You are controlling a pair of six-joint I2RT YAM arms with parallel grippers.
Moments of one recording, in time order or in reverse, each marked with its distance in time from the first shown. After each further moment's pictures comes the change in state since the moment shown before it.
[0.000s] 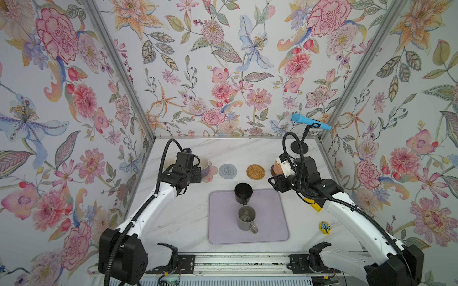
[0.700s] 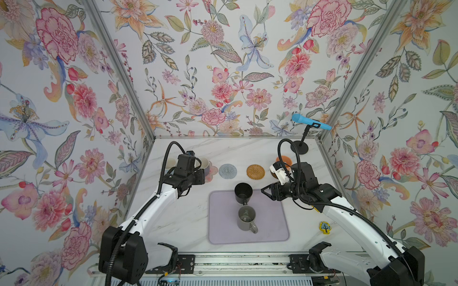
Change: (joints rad) left arm -0.008 0.004 -0.065 0.104 0.096 -0.045; right arm 0.046 -0.033 -0.080 0.002 -0.245 0.090
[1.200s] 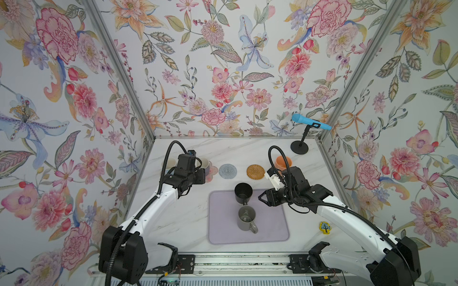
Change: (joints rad) left arm -0.004 -0.002 0.001 0.011 0.018 0.047; right arm 0.113 0.050 -0.020 -0.047 0.099 0.077
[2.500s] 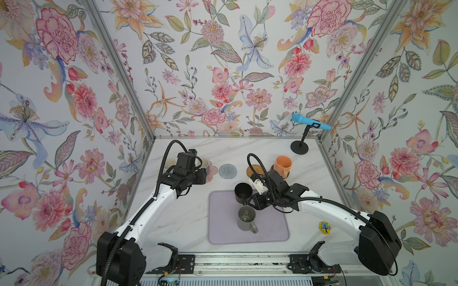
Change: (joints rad) left arm -0.020 -0.031 0.057 -0.097 0.026 -0.012; right arm 0.156 0.212 0.023 0.130 0.064 0.016
